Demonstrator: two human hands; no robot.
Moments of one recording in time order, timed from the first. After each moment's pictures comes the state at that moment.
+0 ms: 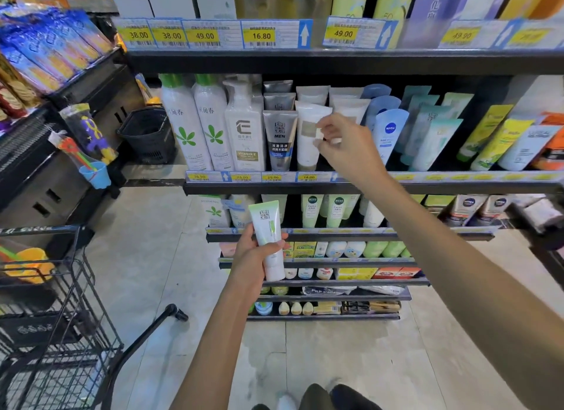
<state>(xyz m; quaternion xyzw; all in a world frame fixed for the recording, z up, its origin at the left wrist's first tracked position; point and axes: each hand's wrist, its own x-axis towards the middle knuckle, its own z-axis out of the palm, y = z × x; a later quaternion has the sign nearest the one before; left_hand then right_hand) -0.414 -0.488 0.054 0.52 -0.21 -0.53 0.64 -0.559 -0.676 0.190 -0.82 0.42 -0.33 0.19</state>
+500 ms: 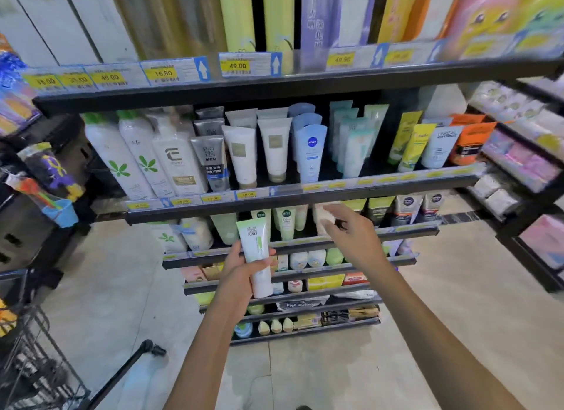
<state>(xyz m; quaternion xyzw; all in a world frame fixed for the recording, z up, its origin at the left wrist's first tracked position) -0.501 -0.516 0.061 0.52 -0.25 -0.56 0.60 -0.725 -0.621 0.102 -0.74 0.52 -0.30 0.31</state>
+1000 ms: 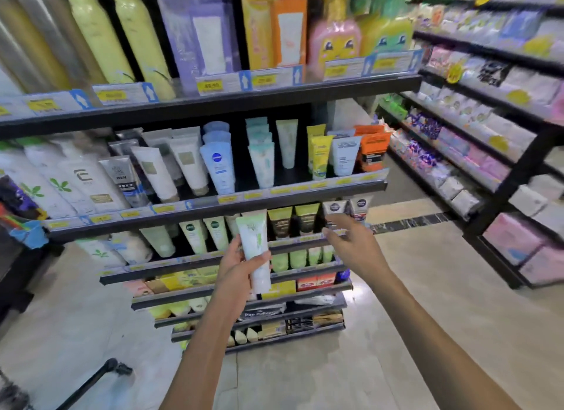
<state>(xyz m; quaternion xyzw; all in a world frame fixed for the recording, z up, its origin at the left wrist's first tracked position) -0.699 -0.558 0.089 0.53 -0.28 -0.54 0.59 -0.939 -0.648 0.105 -0.72 0.54 -0.31 0.31</state>
